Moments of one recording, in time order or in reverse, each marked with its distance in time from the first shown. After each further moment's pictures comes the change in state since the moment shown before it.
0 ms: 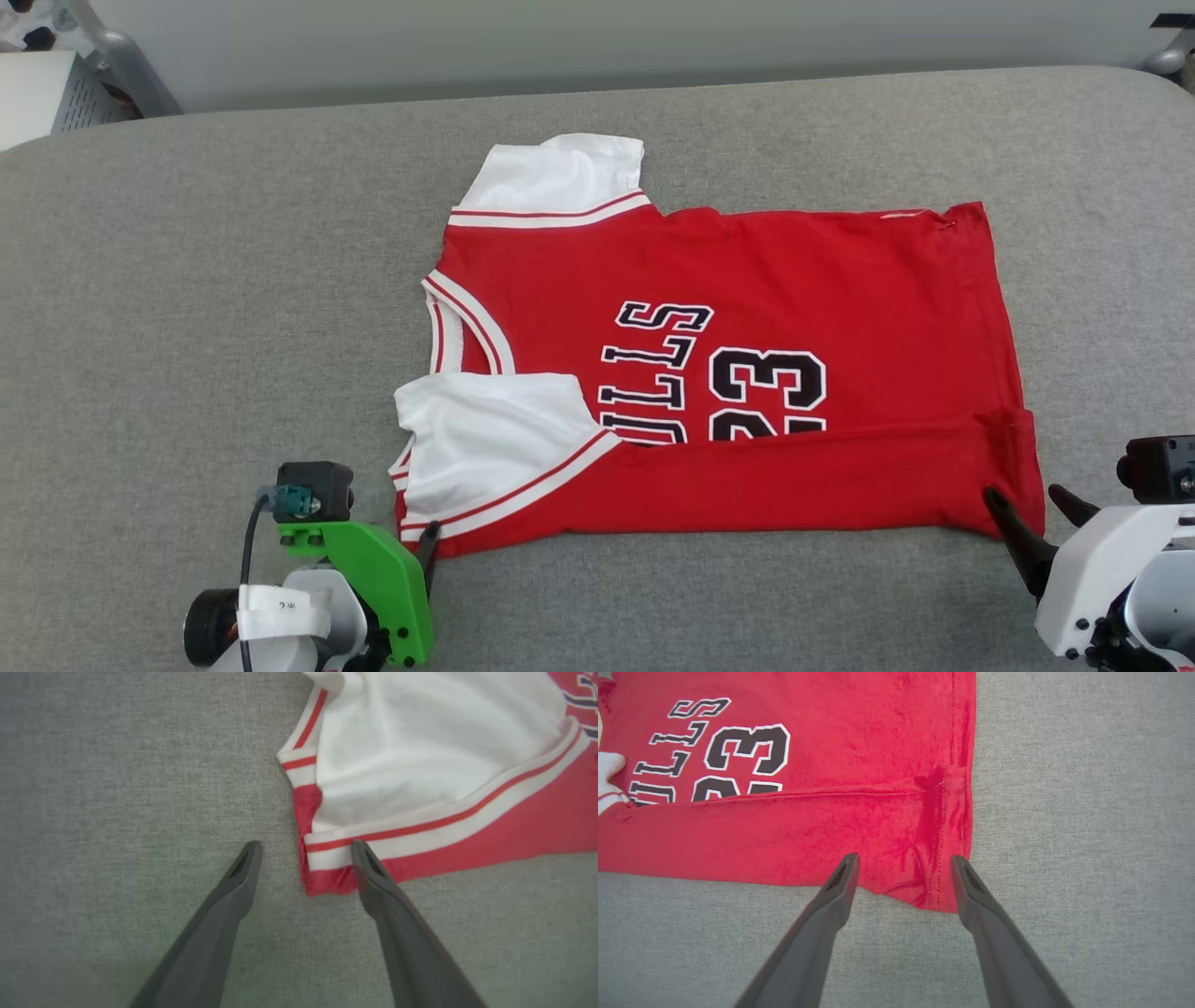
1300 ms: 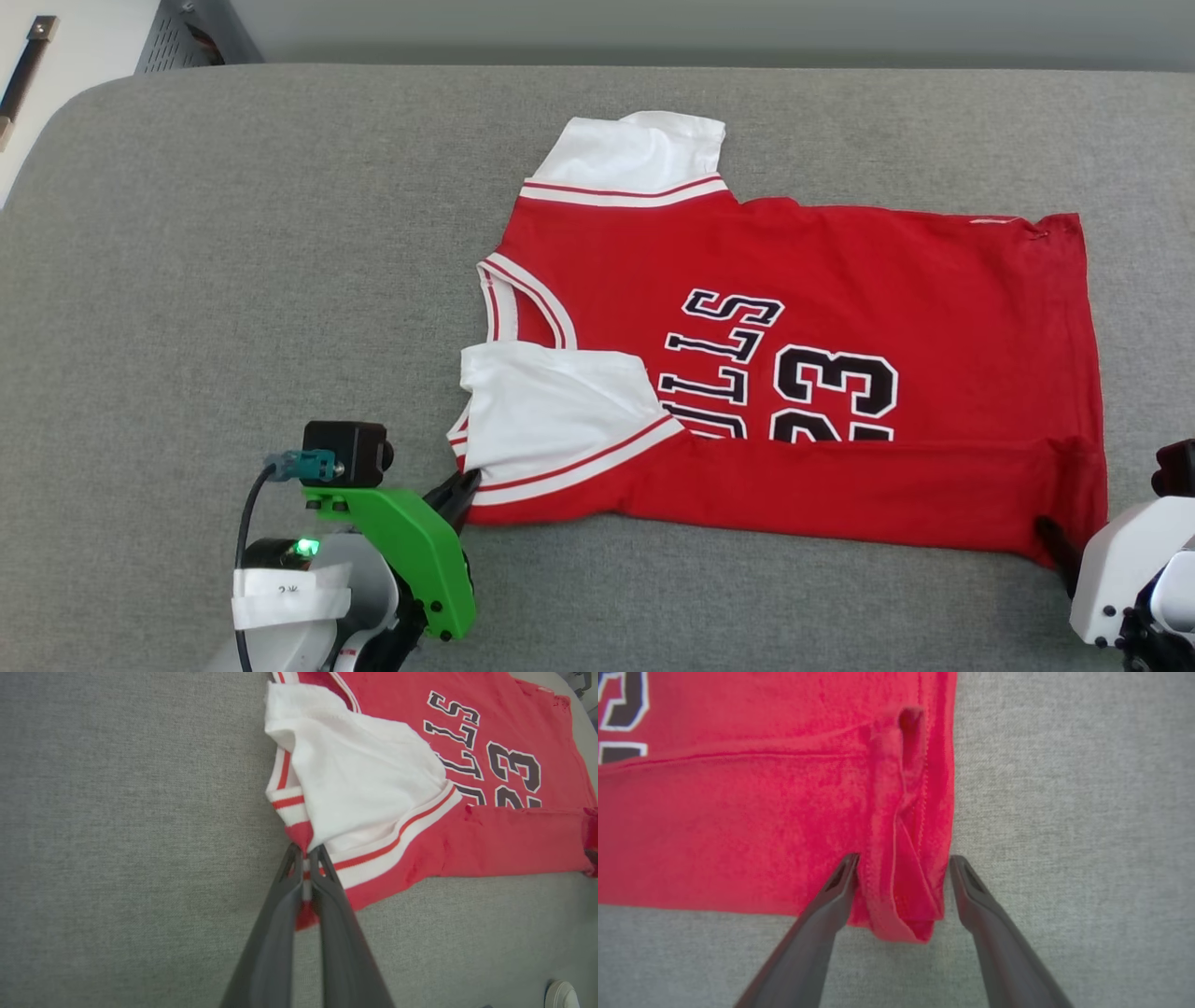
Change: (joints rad) left arm -0.031 -0.026 0.005 -0.143 -0.075 -0.086 -0.023; right arm -0.077 0.039 -0.132 0.207 -0.132 0.000 0.084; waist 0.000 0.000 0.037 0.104
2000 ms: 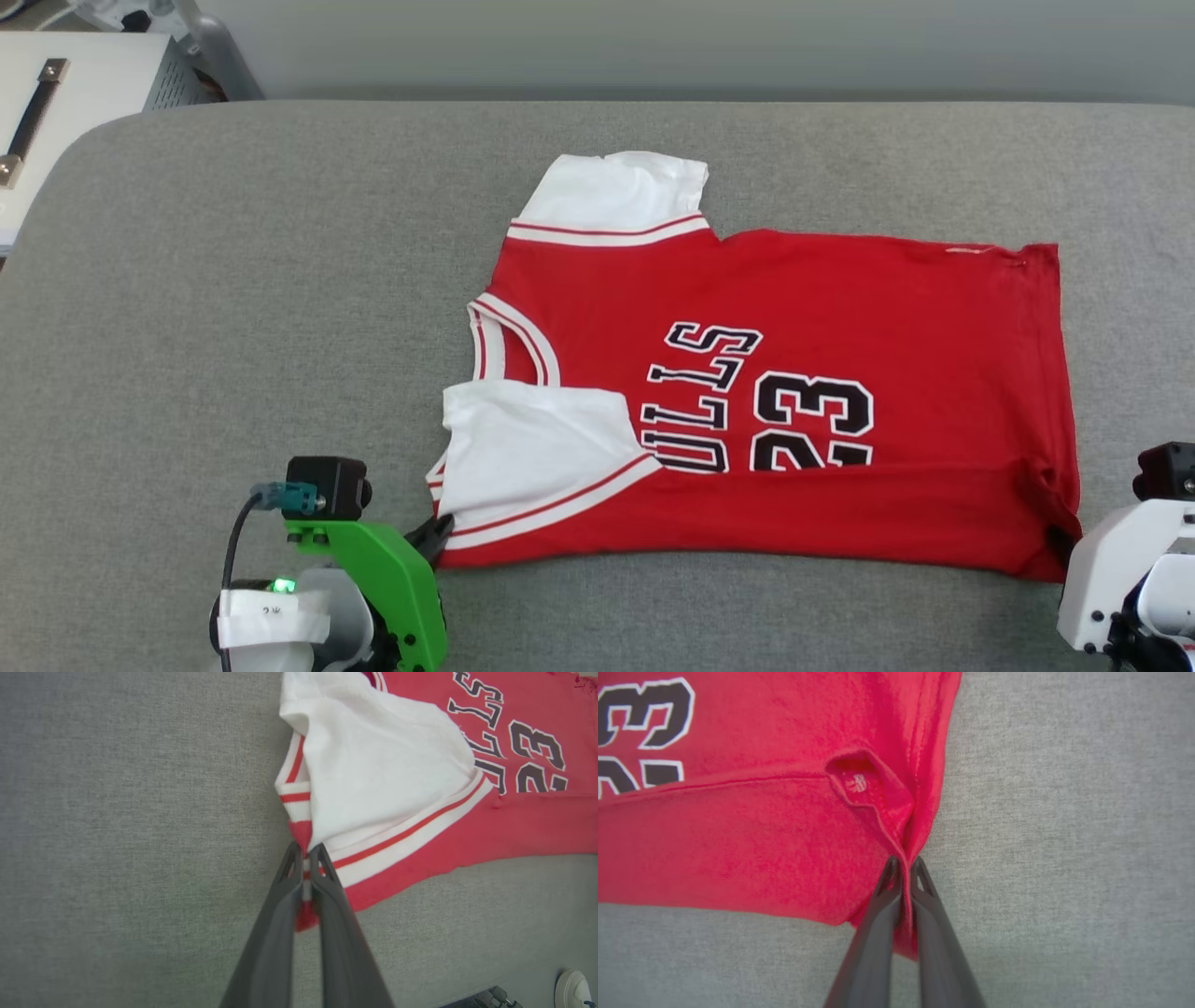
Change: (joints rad) left arm 0.037 0.033 0.003 0.057 -0.018 -0.003 0.009; right arm -0.014 -0.015 0.037 0.033 0.046 0.000 -0.026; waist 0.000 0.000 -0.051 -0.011
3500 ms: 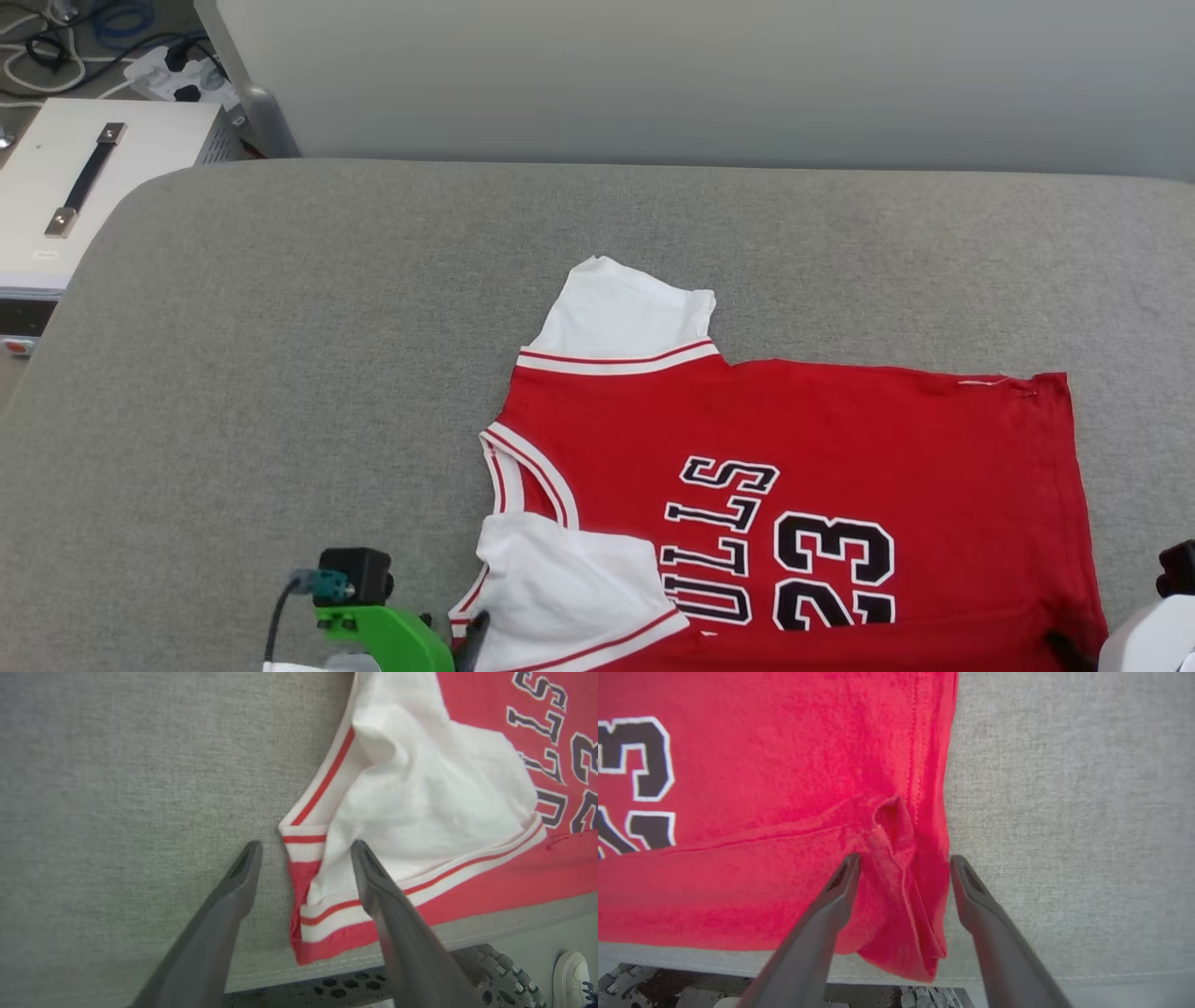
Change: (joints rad) left arm 0.083 -0.051 -0.073 0.173 -0.011 -0.056 -0.062; right arm 0.183 -0.077 0.021 -0.008 0.091 0.000 0.014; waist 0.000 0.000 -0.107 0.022
